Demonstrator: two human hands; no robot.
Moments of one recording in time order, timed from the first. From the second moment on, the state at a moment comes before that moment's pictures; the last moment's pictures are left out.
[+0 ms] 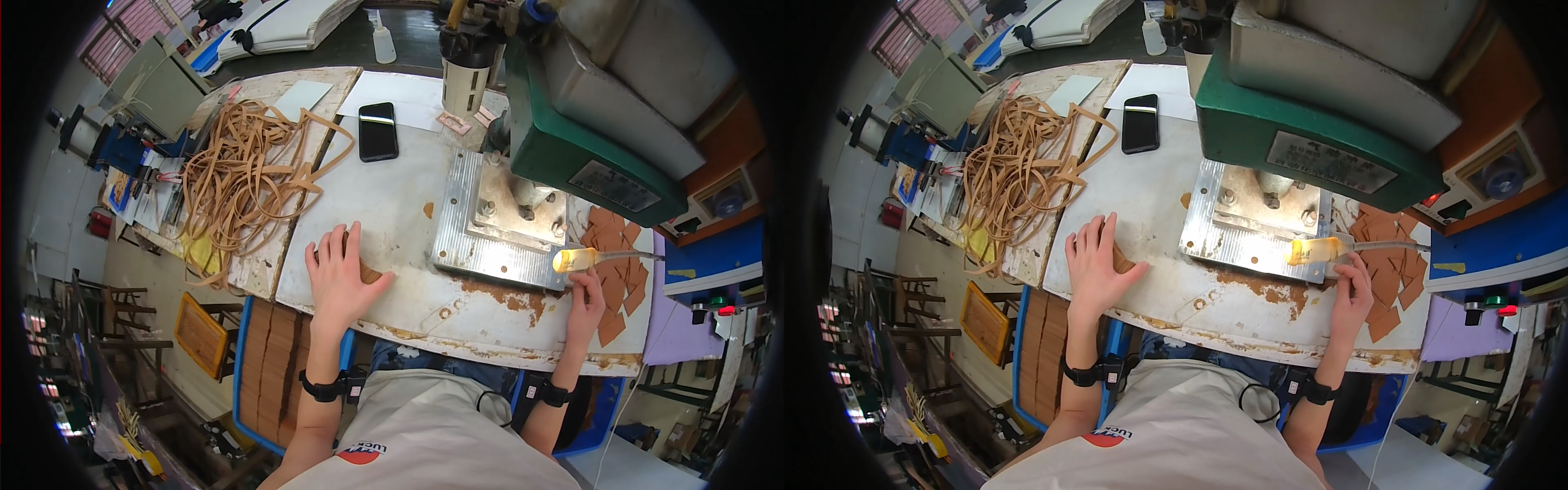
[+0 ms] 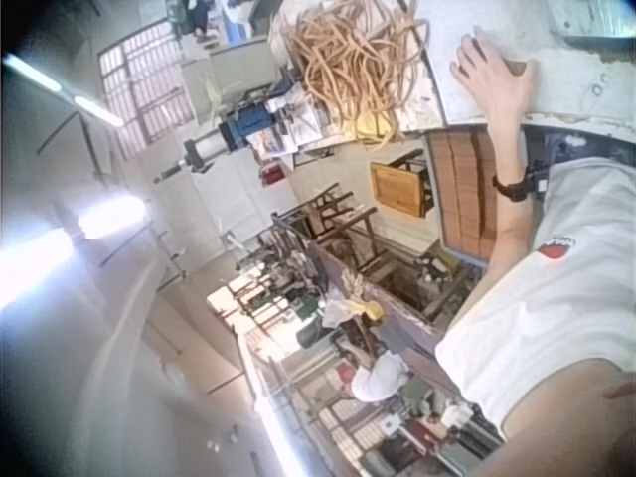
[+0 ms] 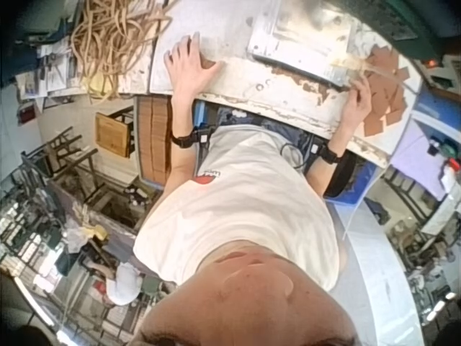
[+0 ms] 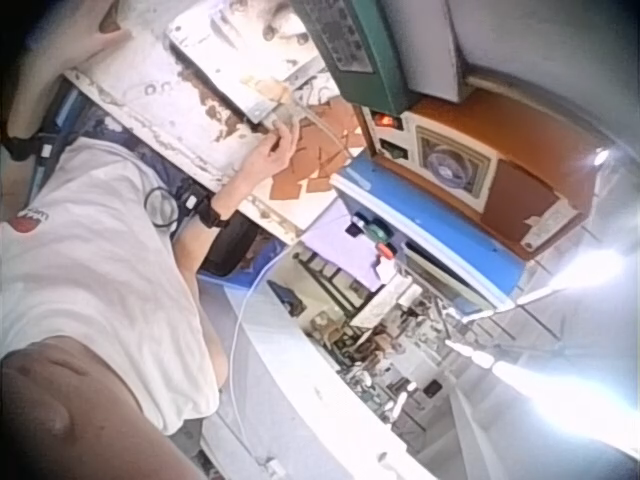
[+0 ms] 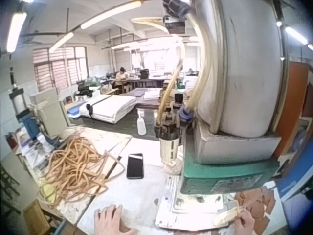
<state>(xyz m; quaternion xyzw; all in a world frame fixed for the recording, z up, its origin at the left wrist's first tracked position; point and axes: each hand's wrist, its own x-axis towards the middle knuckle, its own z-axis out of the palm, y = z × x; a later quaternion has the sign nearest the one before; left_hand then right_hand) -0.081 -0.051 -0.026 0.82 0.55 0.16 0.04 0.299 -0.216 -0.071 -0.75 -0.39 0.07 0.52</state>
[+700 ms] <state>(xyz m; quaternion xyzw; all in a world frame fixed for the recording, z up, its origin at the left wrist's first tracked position) -0.083 -0.051 -0.026 0.82 0.54 0.17 0.04 0.298 -0.215 -0.070 -0.76 -0.40 0.06 0.50</state>
